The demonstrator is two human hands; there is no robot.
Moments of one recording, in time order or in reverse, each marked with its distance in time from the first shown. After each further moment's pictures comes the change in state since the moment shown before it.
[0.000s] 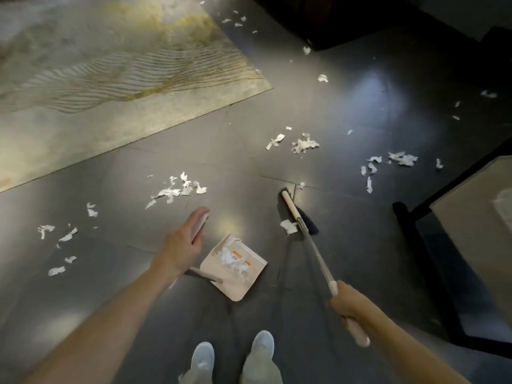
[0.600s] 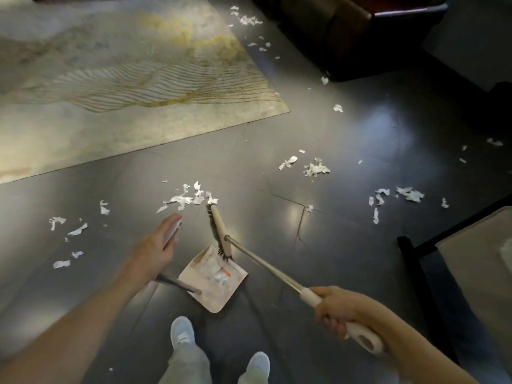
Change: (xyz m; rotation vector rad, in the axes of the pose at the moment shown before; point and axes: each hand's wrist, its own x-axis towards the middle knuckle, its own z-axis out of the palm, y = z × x) left_hand -0.015 -0.057 -0.078 -0.032 0.090 -0.108; right_hand -0.069 -0.094 -0.039 0.063 -0.371 -0.193
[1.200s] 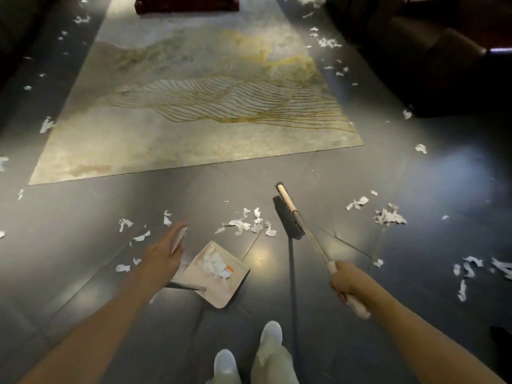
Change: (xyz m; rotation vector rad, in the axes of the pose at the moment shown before) left_hand 0.104 -0.141 -0.144 -0.077 0.194 -0.213; right_hand 0.139 -0.277 -0.008 -0.311 0.353 -0.099
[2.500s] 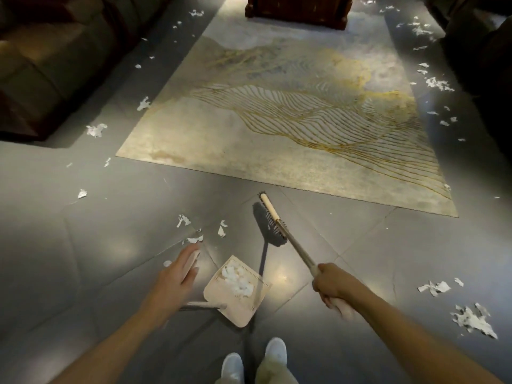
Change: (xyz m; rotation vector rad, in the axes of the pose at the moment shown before) left_hand 0.074 -0.121 -0.104 -0.179 0.167 -0.246; right_hand 0.054 -0.323 0.029 -0.284 -0.165 -0.216
